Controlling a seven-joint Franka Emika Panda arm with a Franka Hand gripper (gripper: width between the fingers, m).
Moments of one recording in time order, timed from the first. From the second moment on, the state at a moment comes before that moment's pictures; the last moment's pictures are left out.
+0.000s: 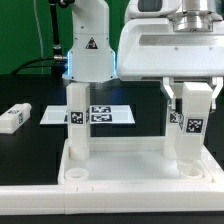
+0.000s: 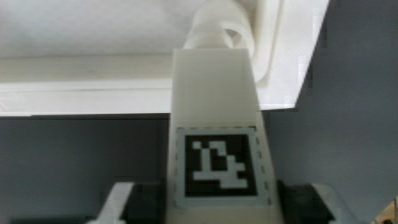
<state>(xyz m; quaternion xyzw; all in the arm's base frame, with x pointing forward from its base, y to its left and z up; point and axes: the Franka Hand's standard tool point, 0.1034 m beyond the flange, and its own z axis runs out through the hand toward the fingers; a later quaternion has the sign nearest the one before) 0.635 0.103 0.116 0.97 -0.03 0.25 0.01</state>
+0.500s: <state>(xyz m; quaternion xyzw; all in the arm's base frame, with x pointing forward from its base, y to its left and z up) 0.639 0.113 0.111 0.97 -0.02 0.25 0.01</state>
